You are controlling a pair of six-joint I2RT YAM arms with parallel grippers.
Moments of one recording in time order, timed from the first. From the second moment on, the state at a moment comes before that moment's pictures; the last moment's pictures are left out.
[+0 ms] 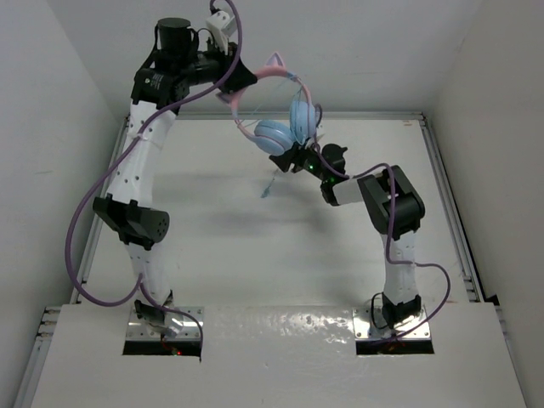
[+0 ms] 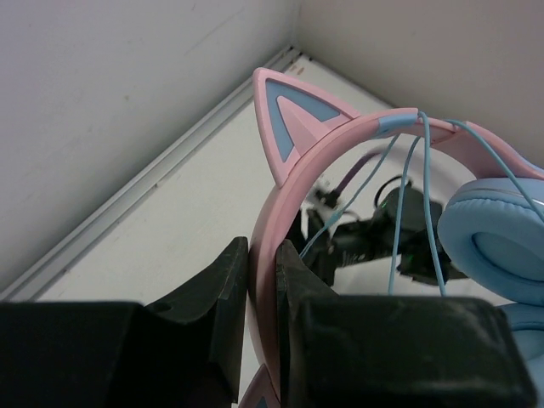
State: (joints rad) left arm -0.26 1.96 2.46 -0.80 0.67 0.07; right arm 0.36 2.14 1.09 1.06 -0.46 0.49
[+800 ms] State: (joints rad) left arm -0.21 1.96 2.47 -0.64 0.76 -0.22; right arm 0.44 2.15 1.04 1.03 -0.36 0.41
